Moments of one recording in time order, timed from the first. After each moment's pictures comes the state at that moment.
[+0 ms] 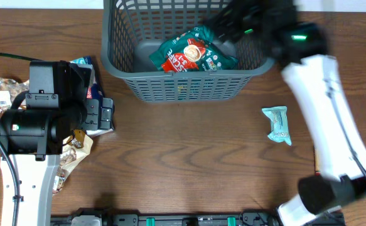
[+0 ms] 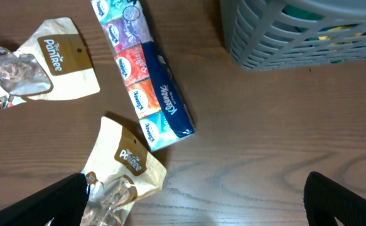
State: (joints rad) left arm -0.05 1.19 1.41 -1.27 -0.01 0.06; right arm 0.24 1.72 2.03 -0.79 -0.23 -0.29
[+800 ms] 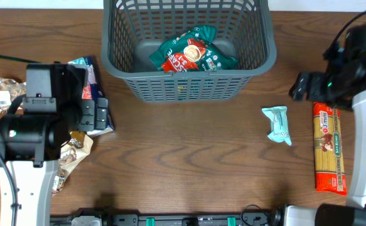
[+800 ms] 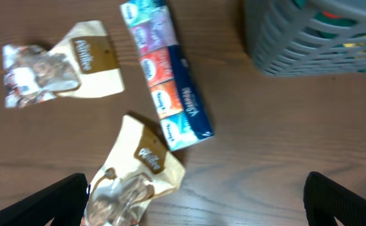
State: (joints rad) left arm -0.04 1.16 1.41 -1.27 -0.09 0.05; right arm -0.17 1.51 1.62 -1.39 -0.01 0.06
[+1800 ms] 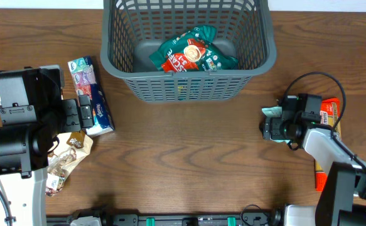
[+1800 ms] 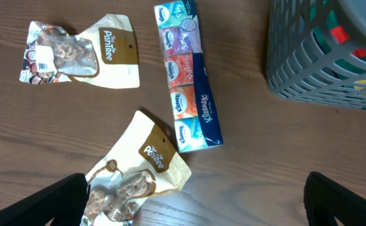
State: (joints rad) left arm 0.10 1.12 1.41 -1.26 -0.04 -0.01; right arm -0.17 1.55 0.65 -0.28 -0.10 -0.14
